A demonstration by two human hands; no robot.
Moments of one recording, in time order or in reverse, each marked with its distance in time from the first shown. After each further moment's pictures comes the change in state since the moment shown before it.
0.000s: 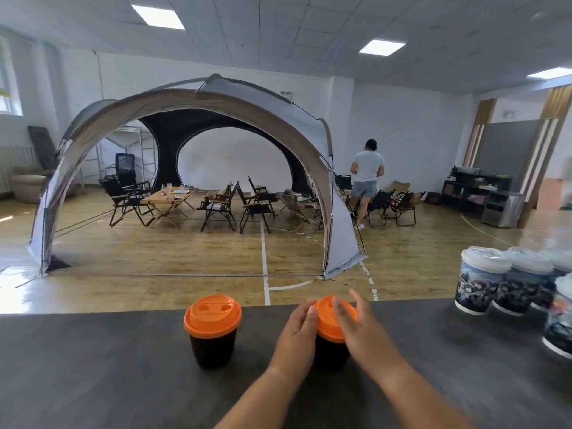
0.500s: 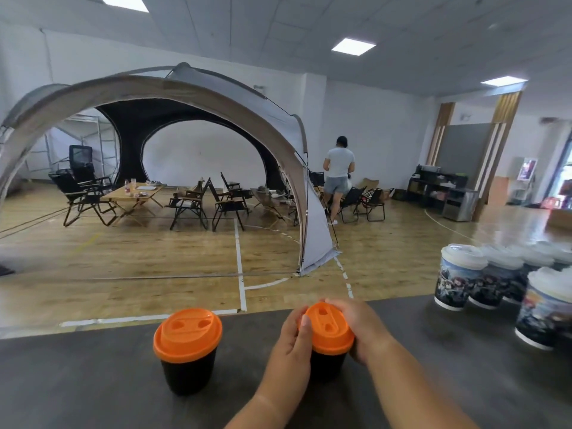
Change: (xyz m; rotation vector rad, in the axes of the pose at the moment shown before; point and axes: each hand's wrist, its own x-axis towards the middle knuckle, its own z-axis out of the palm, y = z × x) left_hand 0.004 -0.009 0.005 -0.050 -0.051 0.089; right_hand 0.055 0.005 -0.001 0.539 0.059 0.362
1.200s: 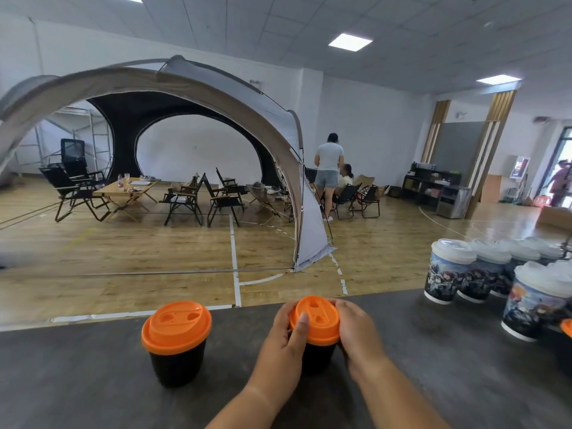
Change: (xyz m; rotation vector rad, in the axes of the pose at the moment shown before) left_hand -0.004 0.003 0.001 0.114 -0.065 0.051; right_hand -0.019 0.024 -0.005 -0.033 0.151 -0.173
